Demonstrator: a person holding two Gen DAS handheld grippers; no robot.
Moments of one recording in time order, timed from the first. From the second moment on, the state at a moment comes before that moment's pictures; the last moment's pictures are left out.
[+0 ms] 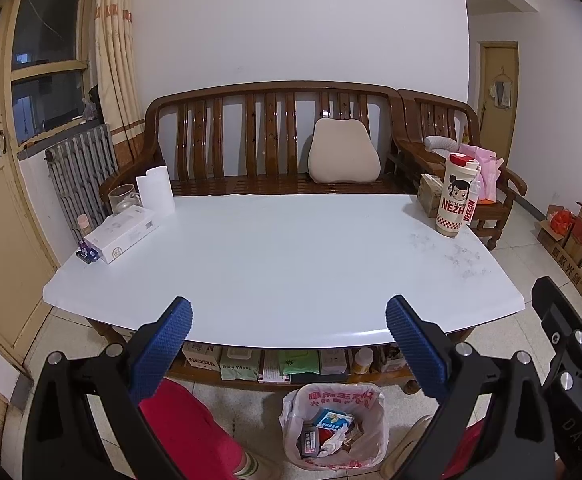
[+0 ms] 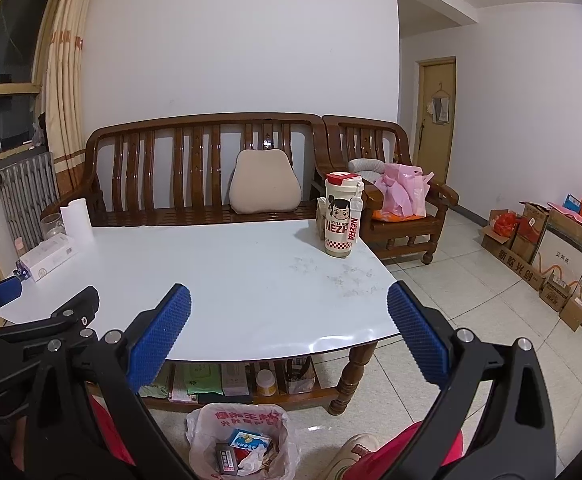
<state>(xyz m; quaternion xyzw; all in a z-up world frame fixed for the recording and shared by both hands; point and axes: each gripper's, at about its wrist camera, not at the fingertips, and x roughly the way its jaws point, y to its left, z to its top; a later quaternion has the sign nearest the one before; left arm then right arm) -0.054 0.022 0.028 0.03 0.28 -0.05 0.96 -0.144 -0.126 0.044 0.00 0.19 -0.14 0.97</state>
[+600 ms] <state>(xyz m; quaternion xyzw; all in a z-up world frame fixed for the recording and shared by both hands) -0.053 0.022 0.025 0.03 0.28 -0.04 0.96 -0.141 -0.125 0.043 0.00 0.19 -0.14 0.97</state>
